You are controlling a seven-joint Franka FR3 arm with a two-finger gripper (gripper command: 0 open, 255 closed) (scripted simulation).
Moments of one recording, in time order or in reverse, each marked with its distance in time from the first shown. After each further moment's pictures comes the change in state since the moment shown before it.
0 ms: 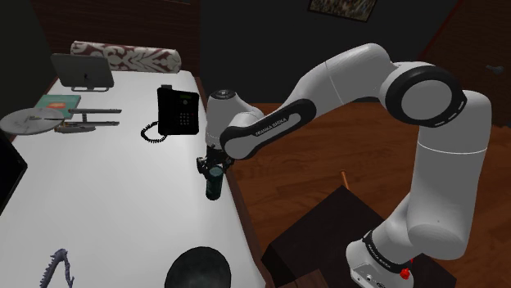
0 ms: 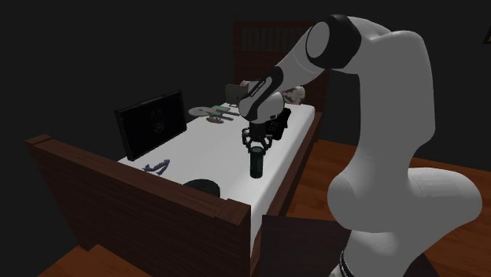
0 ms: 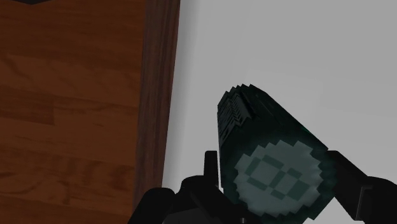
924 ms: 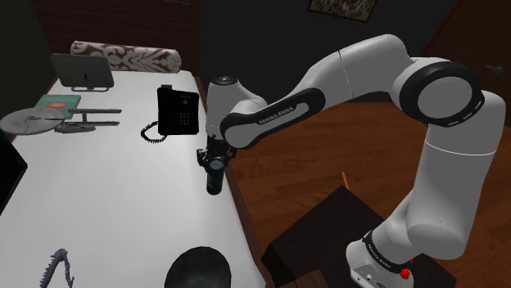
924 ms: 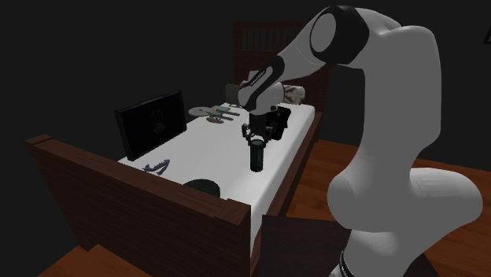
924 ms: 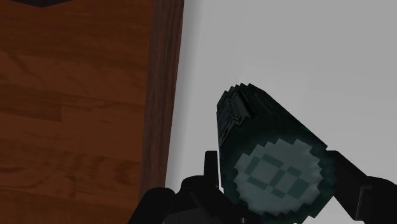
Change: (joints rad) arm -0.013 -0.067 0.019 0.012 0.032 -0.078 -0.019
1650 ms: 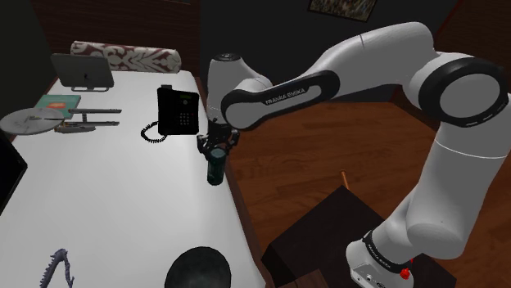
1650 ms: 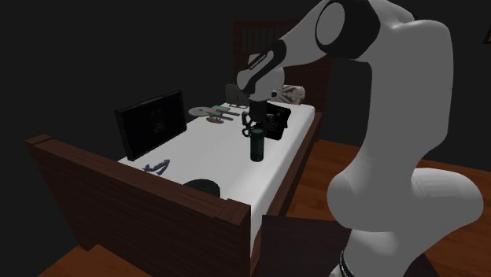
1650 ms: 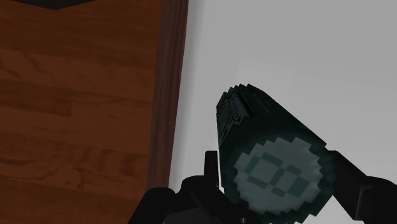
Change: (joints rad) arm -0.015 -0.084 0.020 0.044 0.042 -0.123 -0.029
